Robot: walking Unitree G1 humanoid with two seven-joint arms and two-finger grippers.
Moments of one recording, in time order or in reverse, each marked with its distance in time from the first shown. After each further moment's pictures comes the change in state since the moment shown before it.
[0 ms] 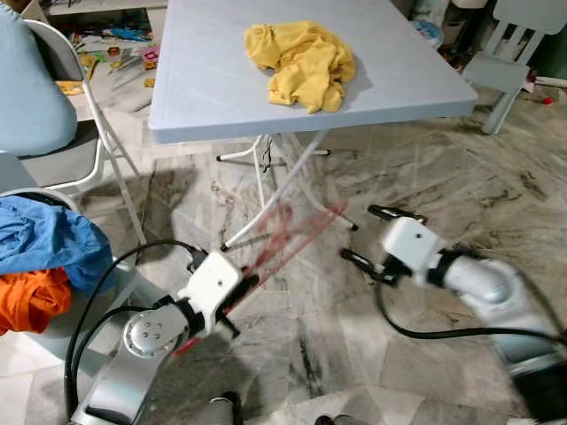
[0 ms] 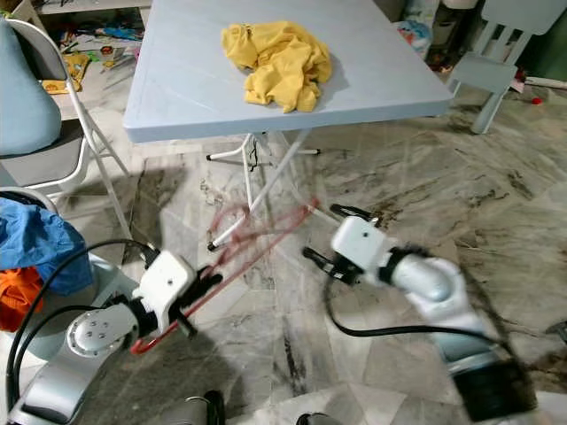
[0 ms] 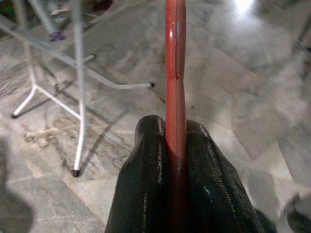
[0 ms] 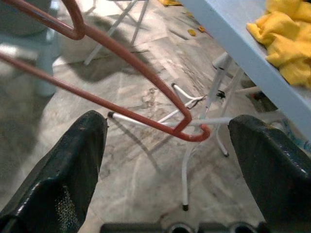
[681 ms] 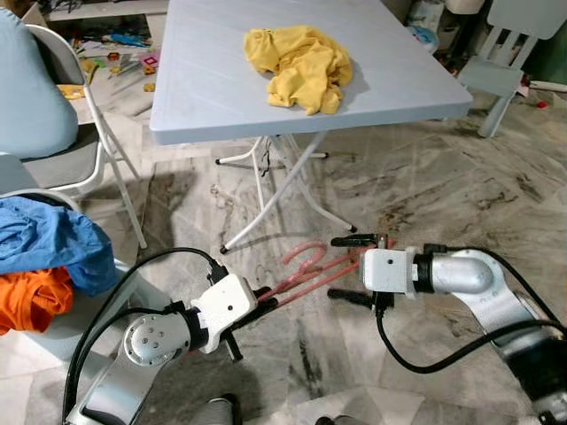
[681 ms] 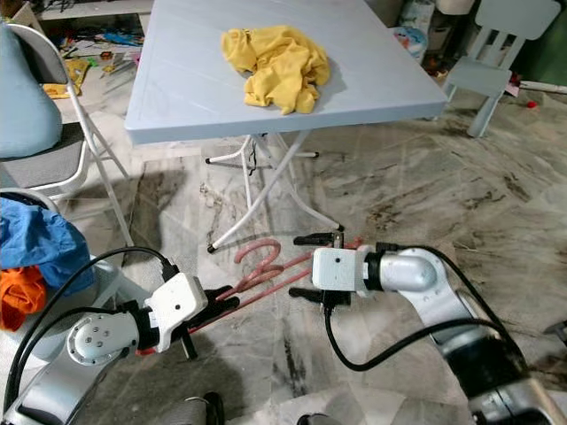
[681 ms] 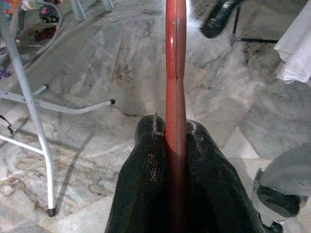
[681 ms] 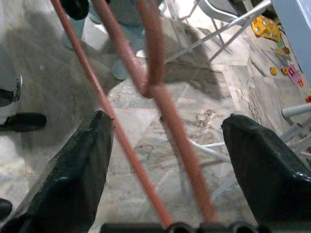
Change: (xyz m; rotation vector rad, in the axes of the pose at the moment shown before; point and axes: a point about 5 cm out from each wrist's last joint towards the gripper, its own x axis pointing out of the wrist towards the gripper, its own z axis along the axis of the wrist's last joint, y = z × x) left arm -0.002 -0.016 0.004 0.100 -0.057 -0.223; right arm 0.018 0.017 0.008 -0.215 -0.034 0.367
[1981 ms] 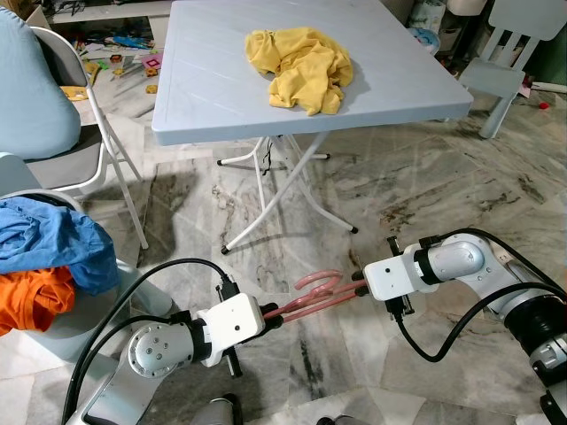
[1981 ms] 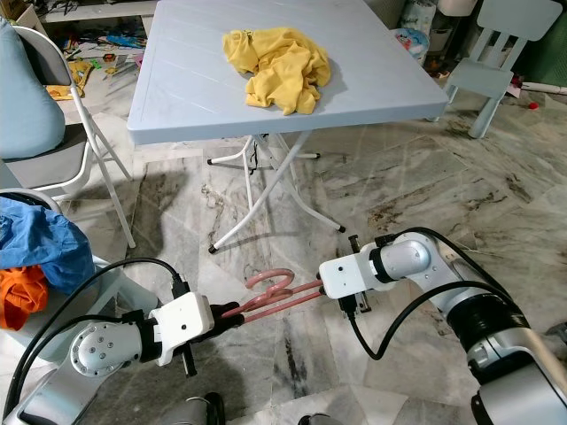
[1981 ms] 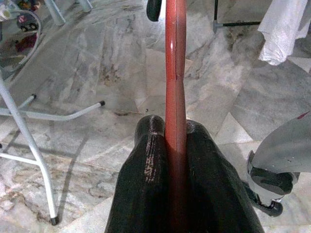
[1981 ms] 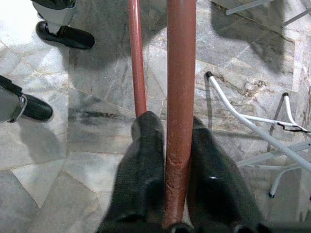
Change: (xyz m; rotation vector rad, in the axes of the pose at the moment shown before) left arm 0.001 -0.013 -0.004 0.096 0.020 -0.076; right arm -0.001 -0.009 -0.034 -0.160 0.238 0.297
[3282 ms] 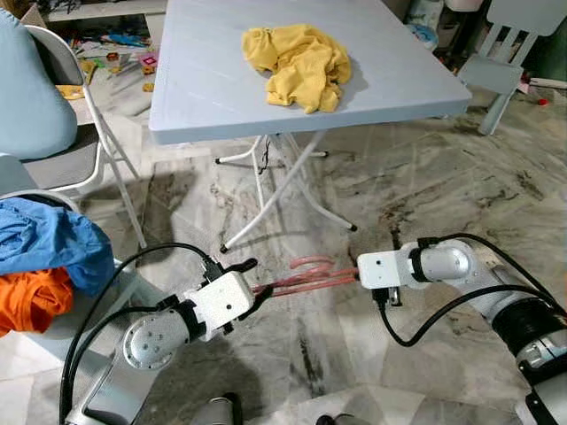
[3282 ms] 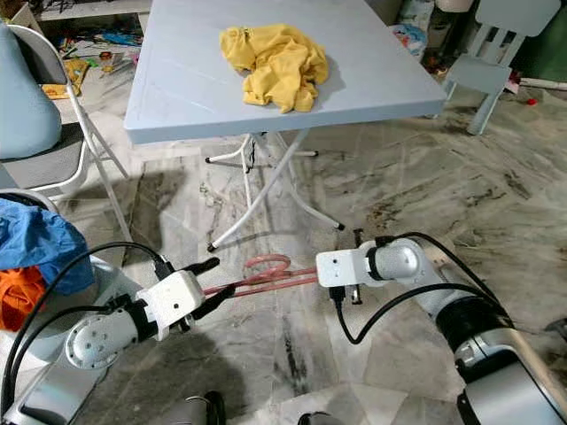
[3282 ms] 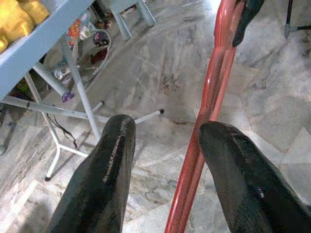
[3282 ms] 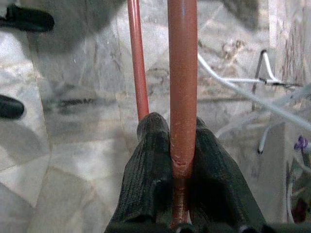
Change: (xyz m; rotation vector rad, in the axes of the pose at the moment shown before) left arm -0.006 0.023 0.004 0.091 -0.042 0.279; right arm 0.014 -0.001 -0.016 0.097 0.138 -0.162
